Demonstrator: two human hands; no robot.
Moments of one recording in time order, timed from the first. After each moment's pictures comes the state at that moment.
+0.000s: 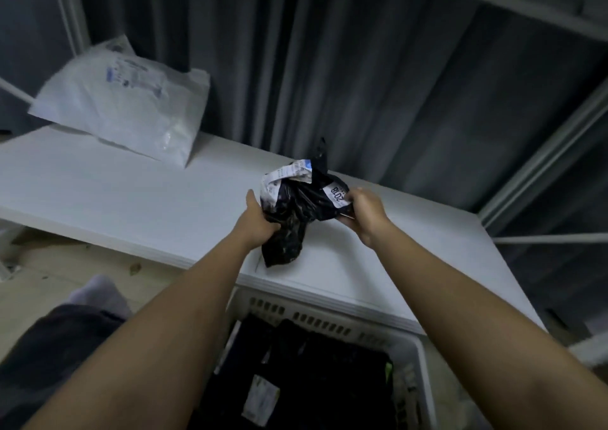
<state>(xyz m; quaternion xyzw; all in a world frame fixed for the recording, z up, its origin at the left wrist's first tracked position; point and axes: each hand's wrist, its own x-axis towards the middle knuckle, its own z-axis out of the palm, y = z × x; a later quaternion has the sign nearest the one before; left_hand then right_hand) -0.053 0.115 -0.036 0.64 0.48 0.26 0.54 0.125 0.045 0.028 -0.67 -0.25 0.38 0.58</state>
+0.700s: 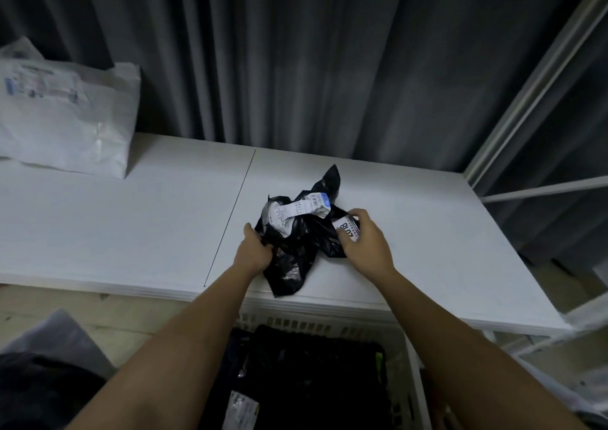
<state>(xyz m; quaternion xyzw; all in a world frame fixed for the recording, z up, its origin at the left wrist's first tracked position) 0.064 0.097 -0.109 0.68 0.55 0.18 0.45 0.241 -0.021 -0.078 -0.80 -0.45 0.11 0.38</state>
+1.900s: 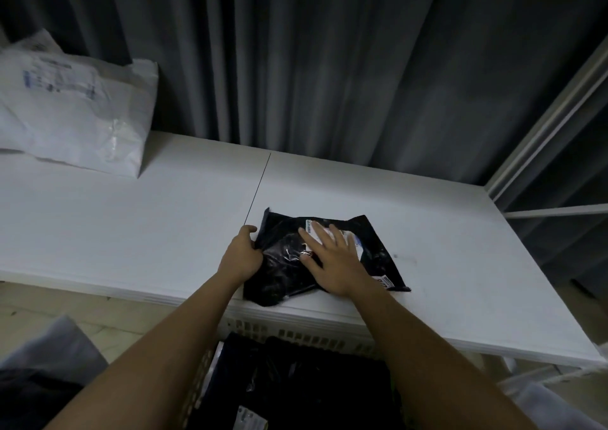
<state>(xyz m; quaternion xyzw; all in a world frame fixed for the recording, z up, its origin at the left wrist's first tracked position) 0.027 0.129 -0.109 0.69 0.54 0.18 0.45 0.205 0.031 -0.114 -0.75 -0.65 0.11 0.08</state>
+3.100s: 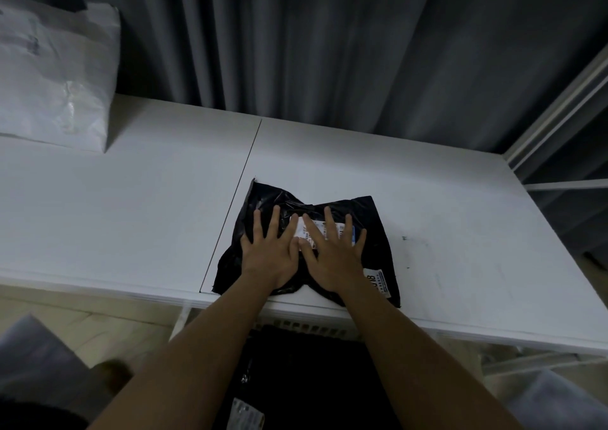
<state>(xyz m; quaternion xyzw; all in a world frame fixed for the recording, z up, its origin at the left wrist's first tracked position) 0.085 0.118 -0.163 0.87 0.45 -0.01 0.17 0.207 0.050 -0.164 -0.83 -0.54 0.11 0.04</state>
